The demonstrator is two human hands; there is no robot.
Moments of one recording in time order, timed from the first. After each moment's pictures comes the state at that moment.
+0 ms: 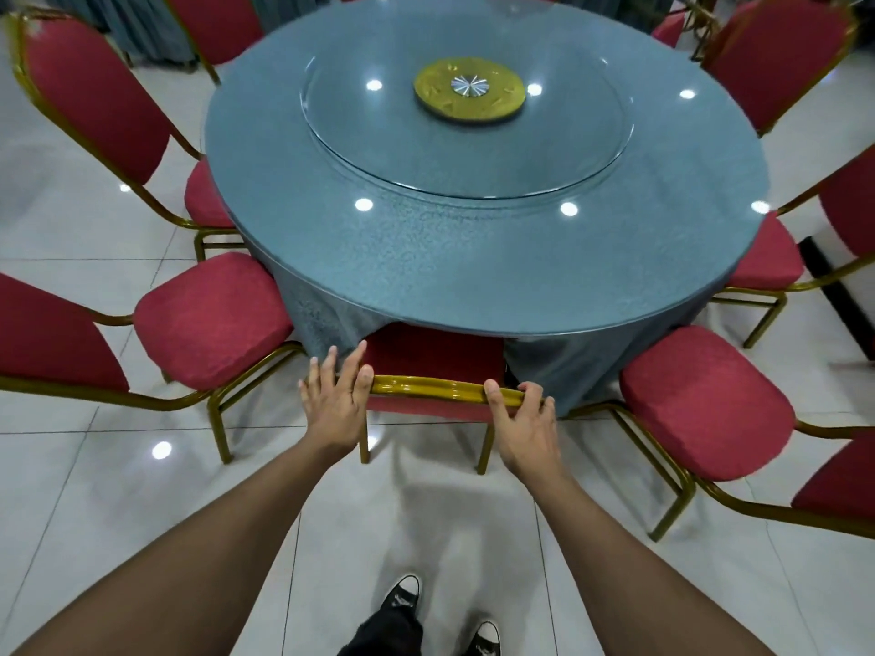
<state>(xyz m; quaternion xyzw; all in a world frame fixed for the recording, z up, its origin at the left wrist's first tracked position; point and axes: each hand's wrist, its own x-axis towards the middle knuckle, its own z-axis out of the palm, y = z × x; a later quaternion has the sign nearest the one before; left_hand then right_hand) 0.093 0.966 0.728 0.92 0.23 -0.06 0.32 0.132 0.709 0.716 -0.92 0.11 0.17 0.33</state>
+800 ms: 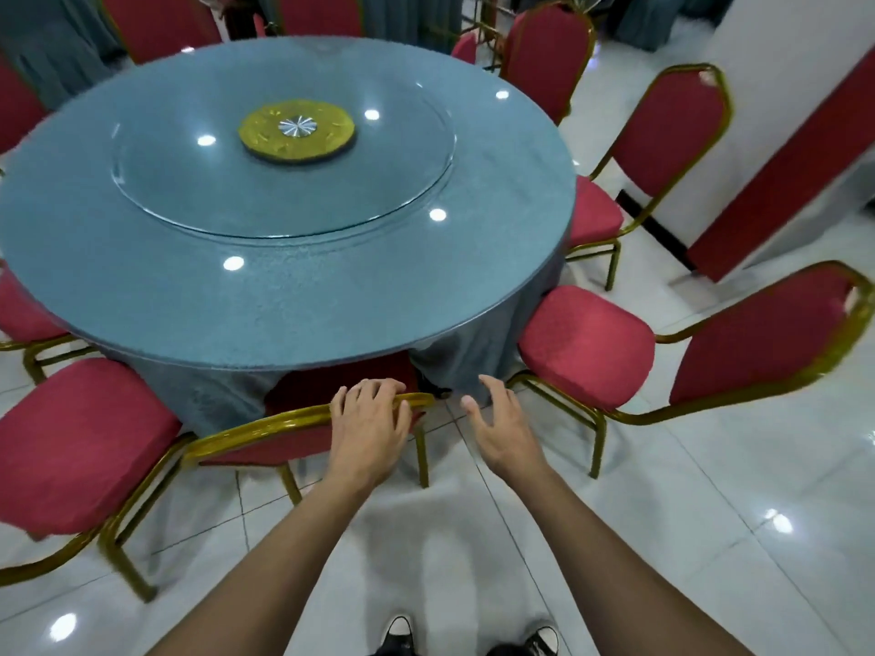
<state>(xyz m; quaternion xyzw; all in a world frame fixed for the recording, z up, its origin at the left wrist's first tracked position) 0.122 0.839 0.777 0.97 -0.06 -0.04 0.21 0.104 0.641 0.756 -0.90 0.16 0.10 0.39</state>
